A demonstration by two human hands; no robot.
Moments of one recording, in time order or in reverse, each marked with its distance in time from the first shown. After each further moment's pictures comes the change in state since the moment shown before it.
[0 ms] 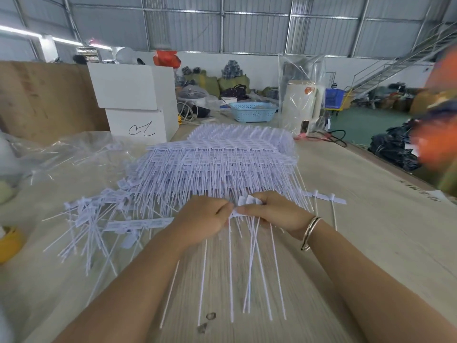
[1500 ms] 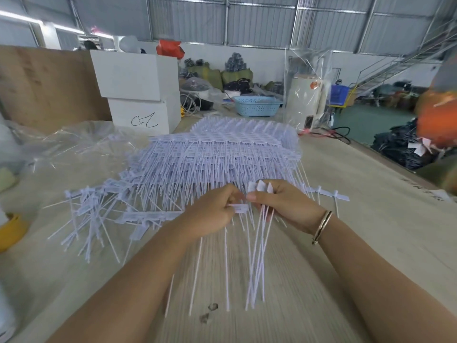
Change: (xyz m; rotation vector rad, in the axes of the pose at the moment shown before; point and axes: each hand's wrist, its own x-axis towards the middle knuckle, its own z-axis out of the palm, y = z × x) left_hand 0.003 0.007 0.006 -0.236 -0.094 -0.042; right_hand -0.004 0.002 -0.007 0.262 -0.026 -0.139
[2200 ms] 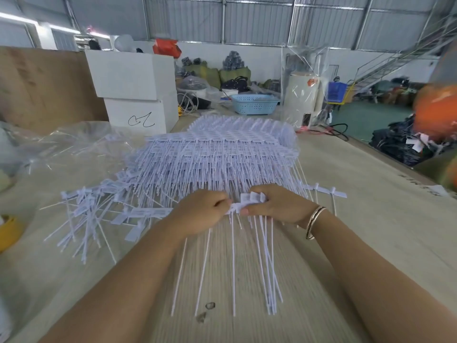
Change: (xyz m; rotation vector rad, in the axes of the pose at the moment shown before) left_hand -0.003 -0.008 -0.009 0.201 0.016 0.008; right_hand 0.005 0.001 -0.003 -0.518 -0.075 0.058
